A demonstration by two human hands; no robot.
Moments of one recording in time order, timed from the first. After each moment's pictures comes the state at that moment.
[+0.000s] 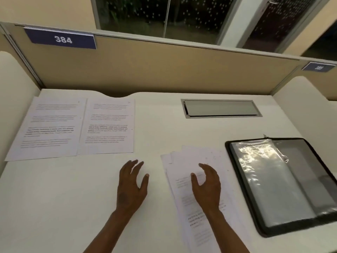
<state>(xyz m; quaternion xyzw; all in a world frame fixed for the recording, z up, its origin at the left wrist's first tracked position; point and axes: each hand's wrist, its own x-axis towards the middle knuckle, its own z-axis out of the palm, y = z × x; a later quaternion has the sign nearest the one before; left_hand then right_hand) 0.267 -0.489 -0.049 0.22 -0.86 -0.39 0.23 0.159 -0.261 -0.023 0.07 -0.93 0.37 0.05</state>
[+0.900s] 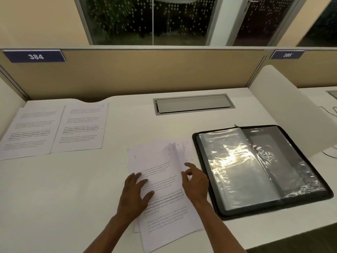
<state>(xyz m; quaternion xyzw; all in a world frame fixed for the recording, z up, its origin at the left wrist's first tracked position) 0.263 -0.324 -0.061 0.19 -0.92 -0.32 0.07 0.133 -0.123 -0.018 0.10 -0.91 0.41 0.02</state>
